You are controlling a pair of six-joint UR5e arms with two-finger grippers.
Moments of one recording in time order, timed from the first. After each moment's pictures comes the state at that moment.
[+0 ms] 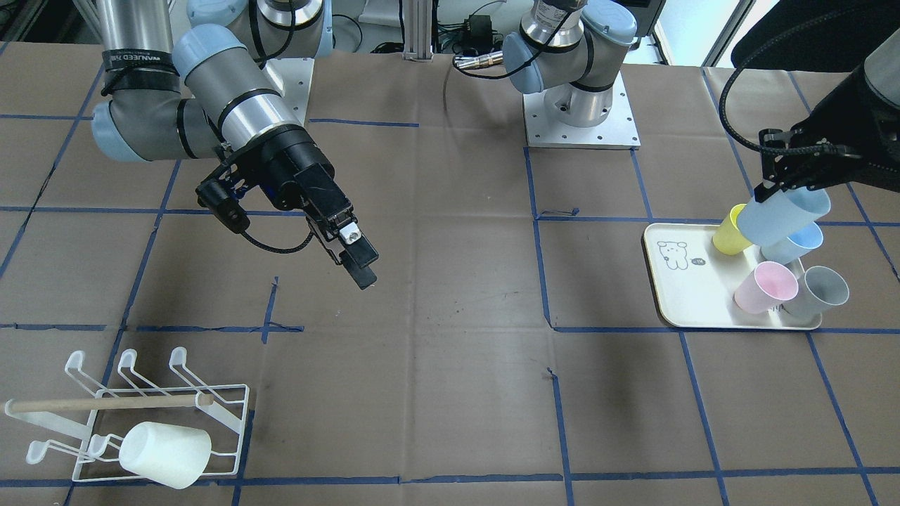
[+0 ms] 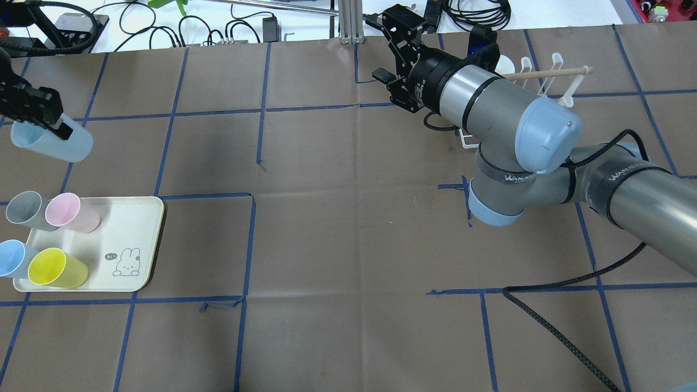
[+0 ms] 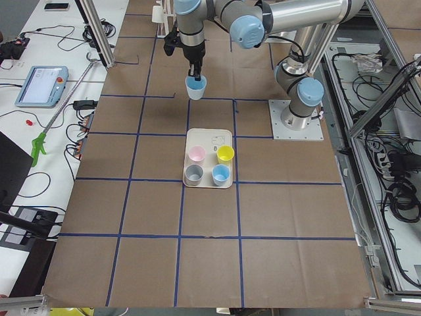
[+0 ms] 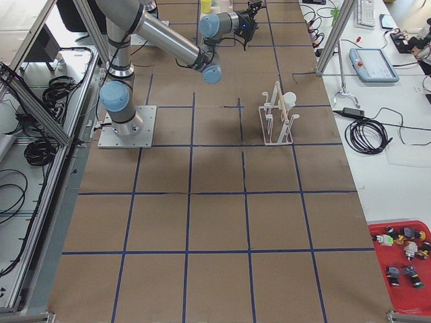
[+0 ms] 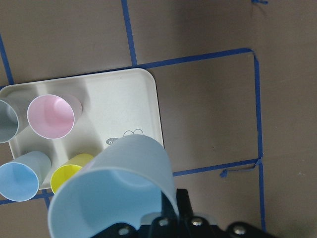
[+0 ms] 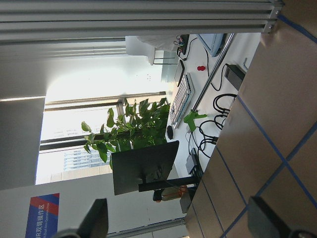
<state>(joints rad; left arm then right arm) -1.16 -1.63 -1.48 -1.65 1.45 0.63 1.66 -1.29 2.01 -3.58 -1.00 1.50</state>
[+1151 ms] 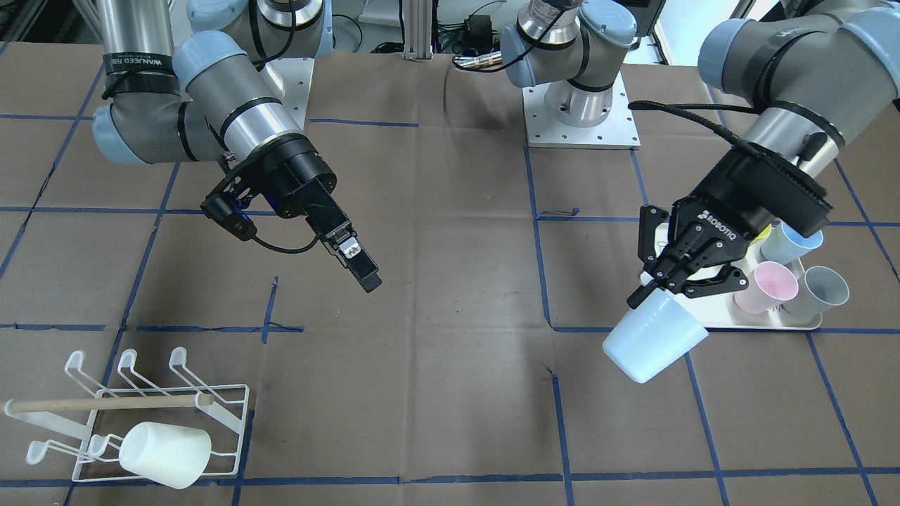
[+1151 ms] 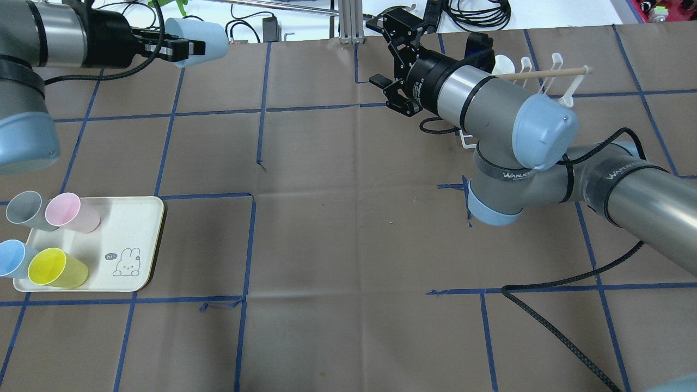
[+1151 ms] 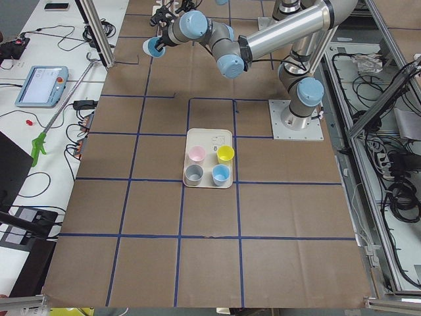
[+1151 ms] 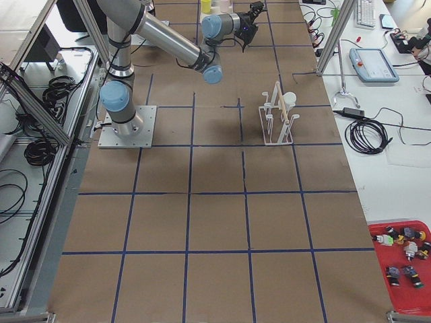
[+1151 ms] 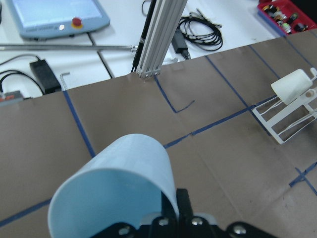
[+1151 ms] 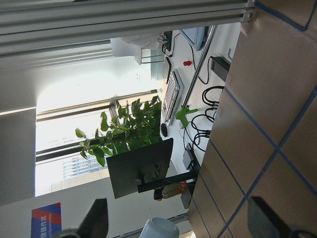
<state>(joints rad) -1.27 -1.66 -1.86 -0.67 0.74 0.66 1.66 -1.28 2.00 -3.54 -0.98 1.57</state>
